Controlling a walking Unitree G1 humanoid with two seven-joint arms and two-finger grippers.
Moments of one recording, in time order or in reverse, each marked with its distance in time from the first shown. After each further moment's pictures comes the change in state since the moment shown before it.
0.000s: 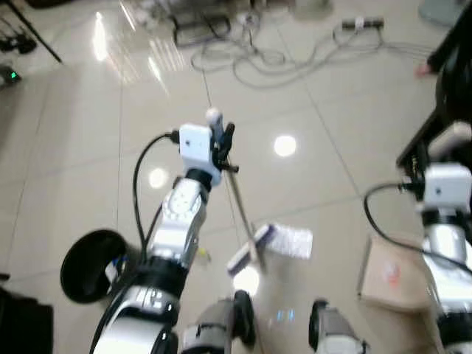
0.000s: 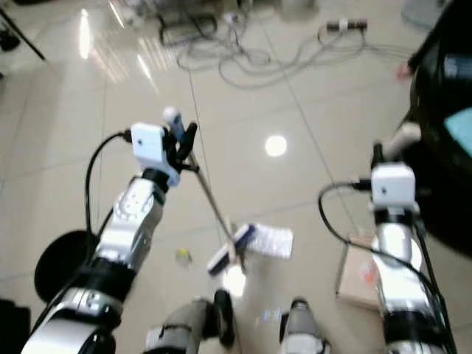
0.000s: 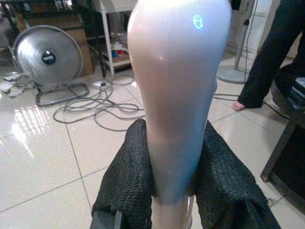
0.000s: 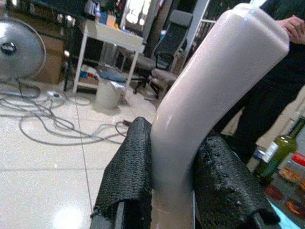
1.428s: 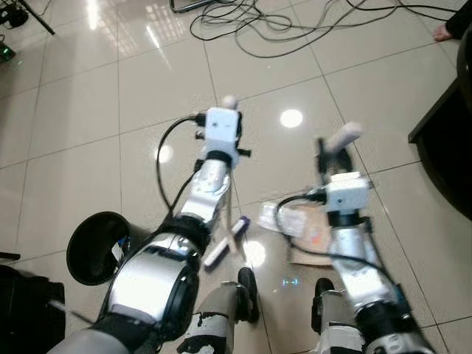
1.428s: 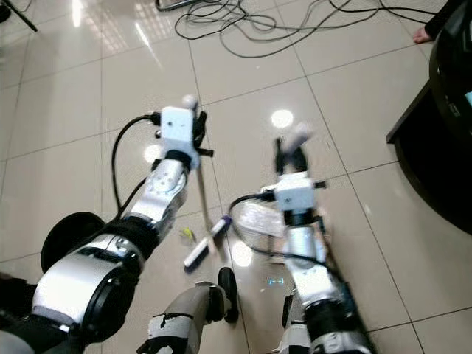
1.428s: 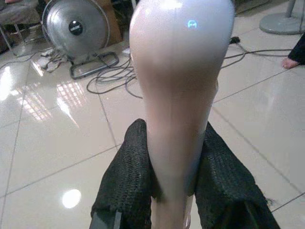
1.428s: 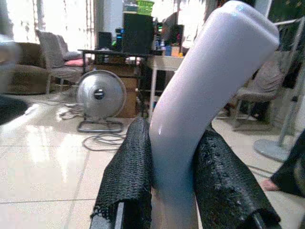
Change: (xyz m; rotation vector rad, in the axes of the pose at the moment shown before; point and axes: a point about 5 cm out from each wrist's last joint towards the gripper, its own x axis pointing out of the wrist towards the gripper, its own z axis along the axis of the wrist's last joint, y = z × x) left arm 0.042 -0.019 0.000 0.118 0.066 0.139; right arm -0.024 0.129 0.049 0.283 -0.187 0.186
